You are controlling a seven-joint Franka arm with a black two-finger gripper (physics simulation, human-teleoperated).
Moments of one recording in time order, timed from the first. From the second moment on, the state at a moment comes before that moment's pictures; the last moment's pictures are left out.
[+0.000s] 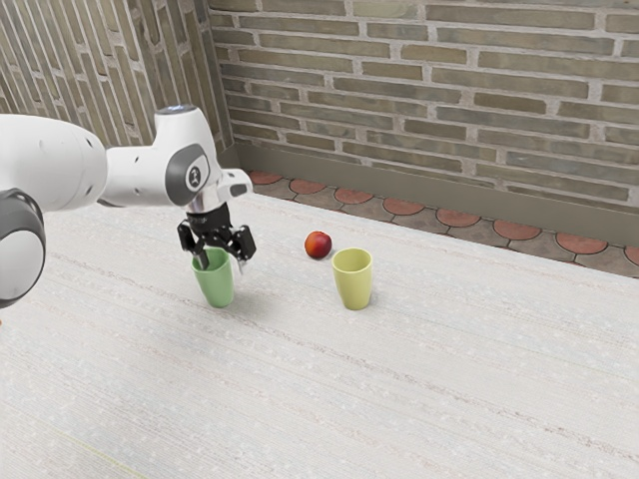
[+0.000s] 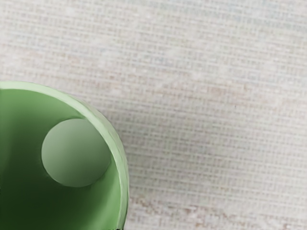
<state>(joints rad) -0.16 0.45 0.31 -1.73 -0.22 2.15 0.11</state>
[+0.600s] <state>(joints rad) -0.15 0.53 0.31 -1.66 -0.22 2.15 0.09</state>
